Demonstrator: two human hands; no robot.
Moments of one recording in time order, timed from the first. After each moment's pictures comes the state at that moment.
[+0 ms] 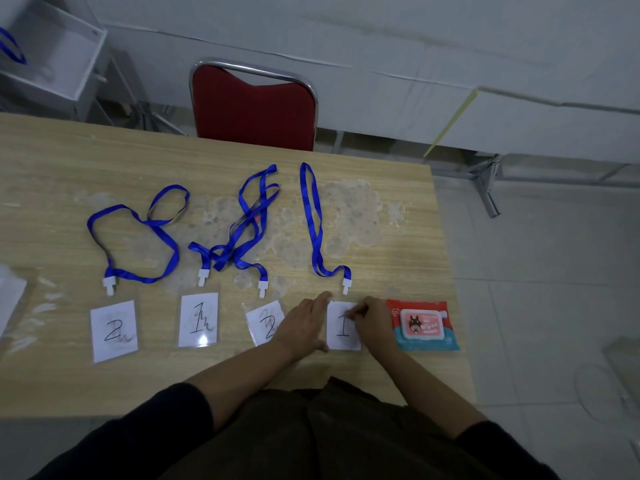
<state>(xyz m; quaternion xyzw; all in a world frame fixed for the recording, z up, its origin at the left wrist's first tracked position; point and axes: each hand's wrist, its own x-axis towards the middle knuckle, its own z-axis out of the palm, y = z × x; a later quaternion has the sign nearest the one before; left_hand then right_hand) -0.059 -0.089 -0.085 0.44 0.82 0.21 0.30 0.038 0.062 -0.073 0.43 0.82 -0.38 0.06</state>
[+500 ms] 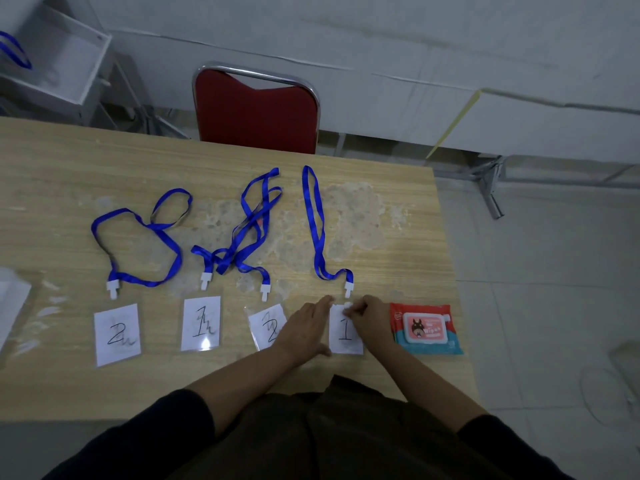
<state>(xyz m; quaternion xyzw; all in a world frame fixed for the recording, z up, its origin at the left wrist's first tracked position) -0.058 -0.090 -0.086 0.44 0.82 0.21 0.29 0.025 0.062 -0.067 0.44 0.81 -0.38 0.06</state>
